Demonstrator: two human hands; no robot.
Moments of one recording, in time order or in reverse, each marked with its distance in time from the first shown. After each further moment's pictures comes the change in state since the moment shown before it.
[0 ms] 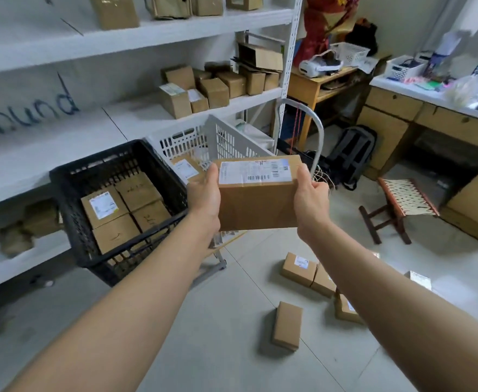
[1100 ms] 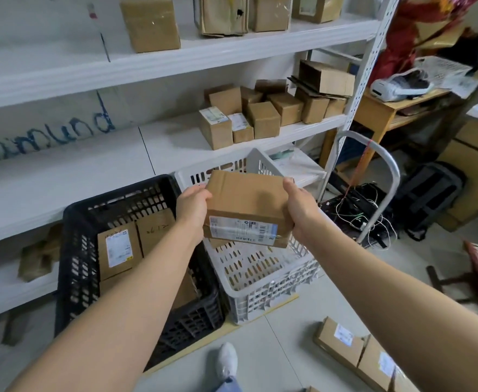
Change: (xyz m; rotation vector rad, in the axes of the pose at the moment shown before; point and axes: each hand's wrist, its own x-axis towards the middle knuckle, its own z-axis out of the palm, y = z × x) left_hand 0.271 0.071 -0.002 0.035 0.186 0.059; right_hand 0.235 -0.051 0.214 -0.092 -0.408 0.146
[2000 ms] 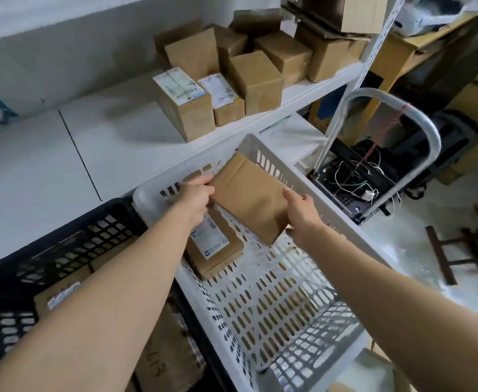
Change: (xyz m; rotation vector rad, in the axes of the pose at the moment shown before) left_hand 0.287 -0.043 0.083 0.176 -0.259 -0.308; right_hand 0.232 0.034 0.067 -0.023 0.265 0.277
